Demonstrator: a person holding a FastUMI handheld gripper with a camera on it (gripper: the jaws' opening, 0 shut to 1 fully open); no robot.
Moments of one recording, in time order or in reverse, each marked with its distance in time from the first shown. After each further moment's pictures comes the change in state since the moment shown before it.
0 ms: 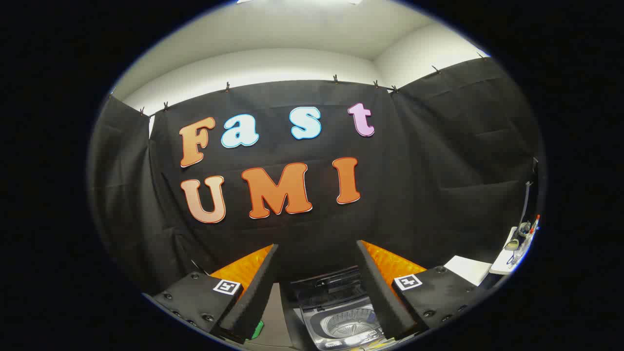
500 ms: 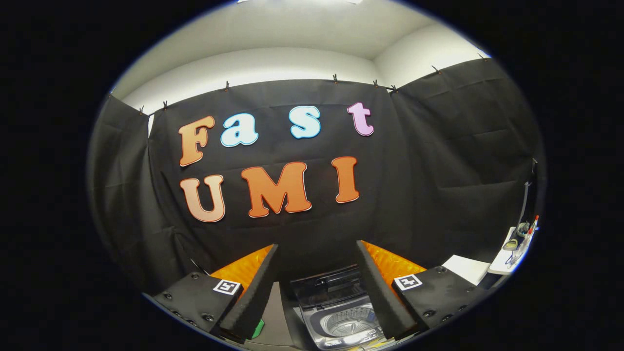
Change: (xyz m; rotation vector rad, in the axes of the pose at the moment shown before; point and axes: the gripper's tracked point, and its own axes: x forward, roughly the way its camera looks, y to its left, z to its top) arm -0.001 0.001 -0.001 0.000 0.010 -0.001
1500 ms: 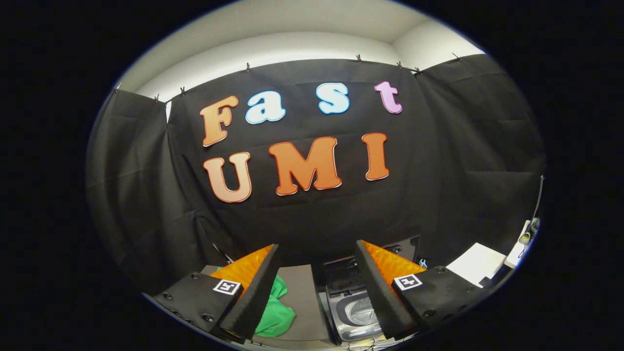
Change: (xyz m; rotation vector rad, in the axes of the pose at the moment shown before) arm 0.020 0.088 -0.064 -0.003 0.143 0.160
